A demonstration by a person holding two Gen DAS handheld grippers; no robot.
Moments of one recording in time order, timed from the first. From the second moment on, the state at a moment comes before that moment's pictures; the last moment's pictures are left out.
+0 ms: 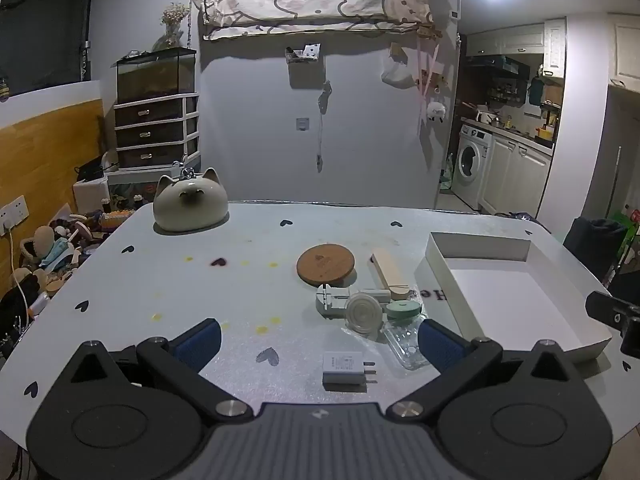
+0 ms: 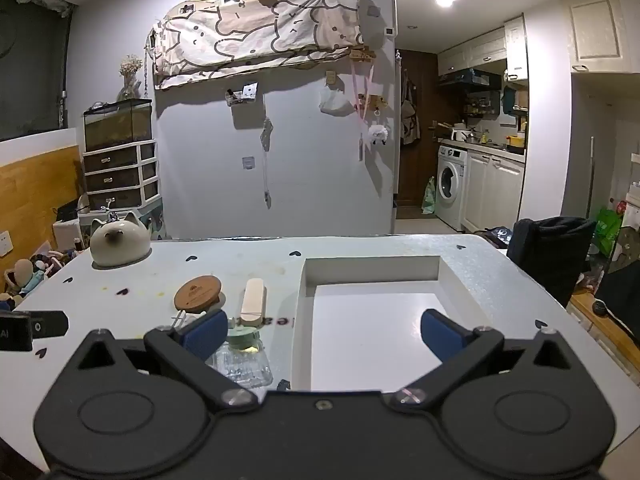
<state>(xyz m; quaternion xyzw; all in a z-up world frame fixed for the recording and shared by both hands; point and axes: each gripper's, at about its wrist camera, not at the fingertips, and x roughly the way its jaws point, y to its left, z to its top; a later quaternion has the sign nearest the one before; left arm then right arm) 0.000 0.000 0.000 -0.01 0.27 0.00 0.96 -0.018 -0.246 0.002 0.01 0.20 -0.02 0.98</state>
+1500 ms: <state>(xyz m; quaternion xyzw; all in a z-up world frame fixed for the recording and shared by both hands) 0.002 -0.006 0.003 -0.01 0.27 0.00 0.96 -0.015 -0.246 -0.003 0.02 0.20 -0.02 0.98</state>
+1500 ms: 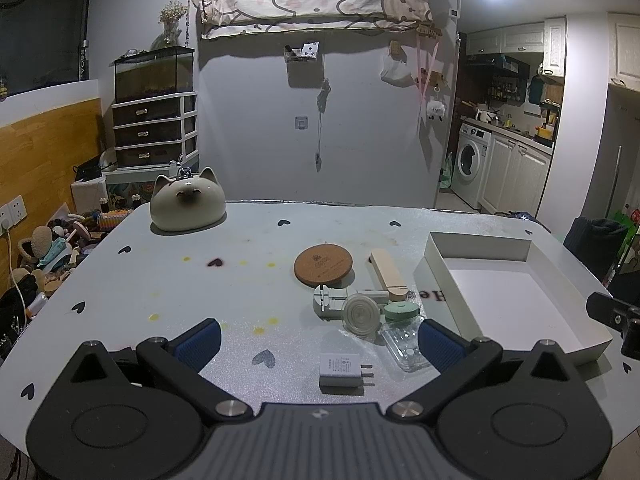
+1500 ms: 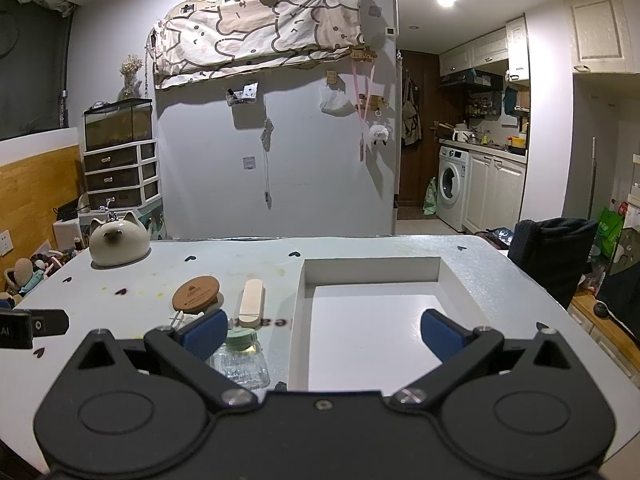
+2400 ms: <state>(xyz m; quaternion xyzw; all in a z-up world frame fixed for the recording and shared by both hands) 0.003 -0.006 0.001 -0.01 0.27 0.00 0.96 -0.015 -0.247 -0.002 0.02 0.19 -0.02 0.98</state>
